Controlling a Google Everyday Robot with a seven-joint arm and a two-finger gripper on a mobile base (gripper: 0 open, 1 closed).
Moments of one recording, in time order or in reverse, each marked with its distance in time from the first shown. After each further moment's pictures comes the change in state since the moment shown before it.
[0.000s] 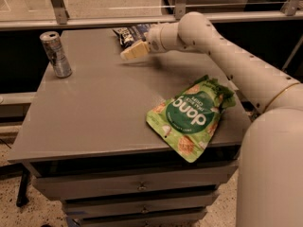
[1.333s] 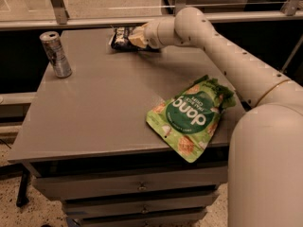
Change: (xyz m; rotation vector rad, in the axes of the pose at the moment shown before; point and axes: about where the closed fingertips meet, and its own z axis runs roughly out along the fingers) arm -0.015 -0.007 0.016 0.002 -0.006 -0.138
